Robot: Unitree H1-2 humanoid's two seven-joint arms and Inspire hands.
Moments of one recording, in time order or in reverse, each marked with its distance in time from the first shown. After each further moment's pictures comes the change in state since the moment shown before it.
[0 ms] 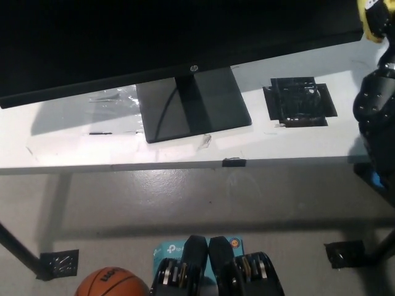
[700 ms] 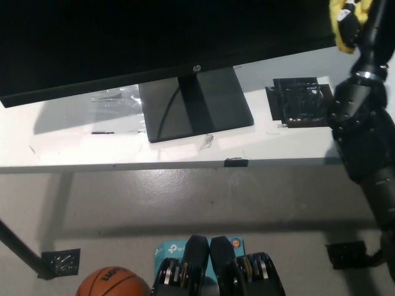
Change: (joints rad) left_arm -0.002 -0.002 -0.003 -0.001 0.007 0.002 0.000; right_arm -0.045 0.108 0.014 0.038 -0.005 0.018 -0.010
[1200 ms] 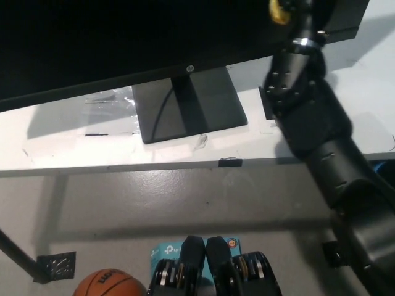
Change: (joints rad) left_arm -0.014 0.000 -0.009 0.000 0.008 0.001 -0.001; right_arm -0.145 0.178 0.038 0.043 0.000 0.009 -0.024
